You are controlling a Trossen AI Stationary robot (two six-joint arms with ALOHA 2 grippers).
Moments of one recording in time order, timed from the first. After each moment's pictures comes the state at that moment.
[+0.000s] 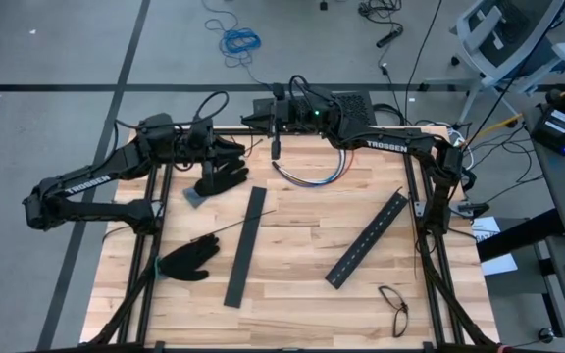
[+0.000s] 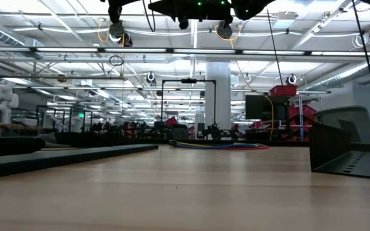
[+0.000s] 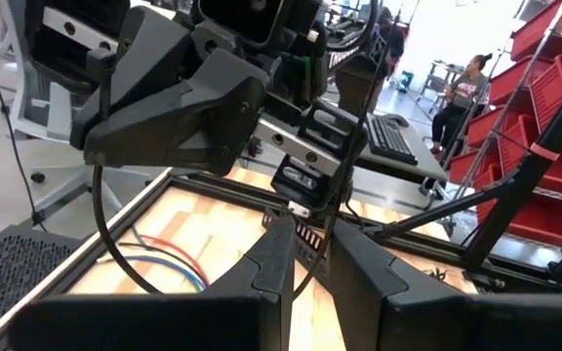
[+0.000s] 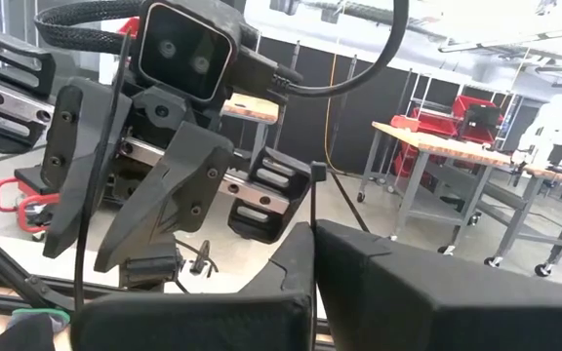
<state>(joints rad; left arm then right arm) 0.44 0.91 0.93 -0.11 0.36 -0.19 -0.39 1.86 1.61 0.34 -0.37 -0.17</state>
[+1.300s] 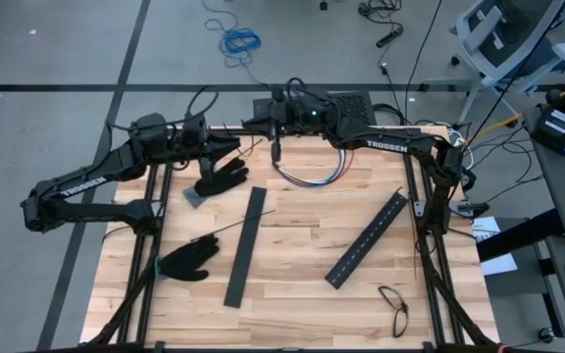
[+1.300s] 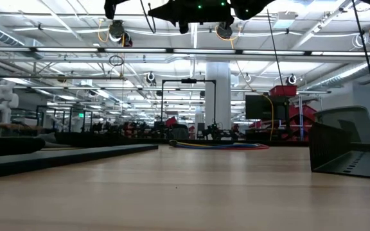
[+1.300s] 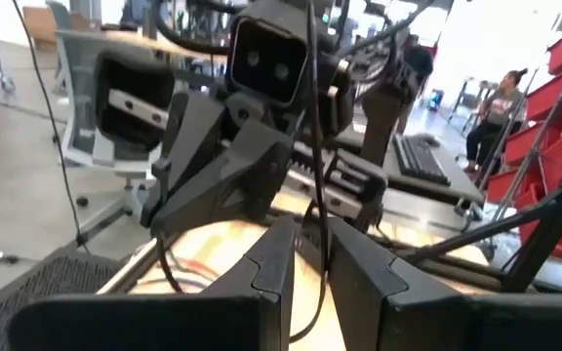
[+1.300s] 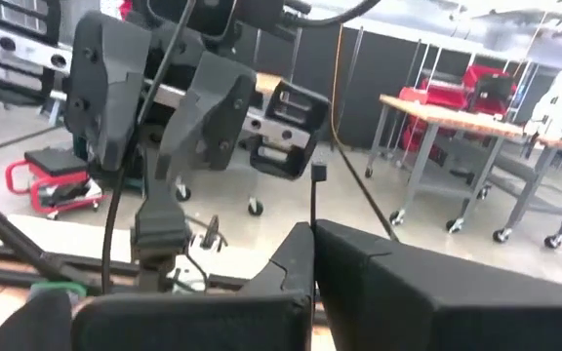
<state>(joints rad) 0.44 0.87 0.93 -0.10 0.27 -0.17 -0.39 1.86 1.61 0.25 -0.37 -0.17</state>
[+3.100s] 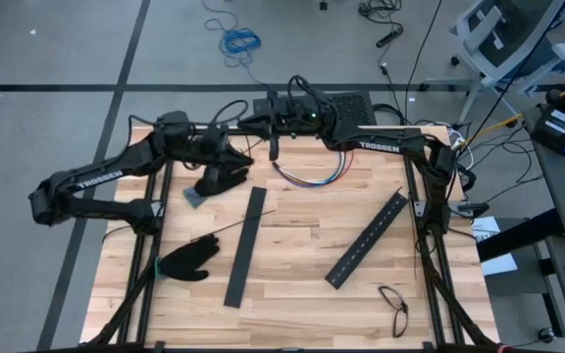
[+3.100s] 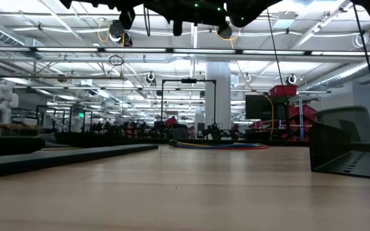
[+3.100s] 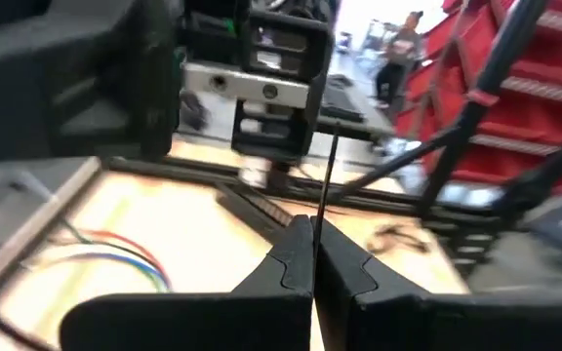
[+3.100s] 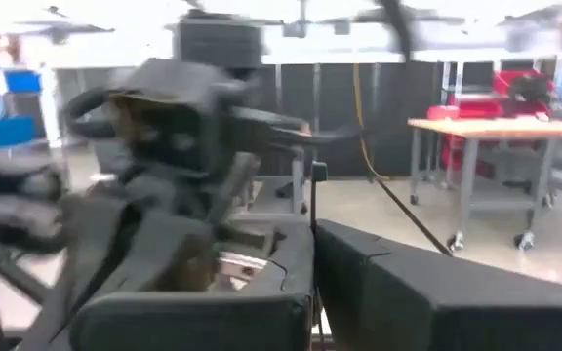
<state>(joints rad) 0.48 1.01 0.93 -0.08 0.60 -0.15 -0.39 1.91 1.61 0.46 -0.45 0.08</state>
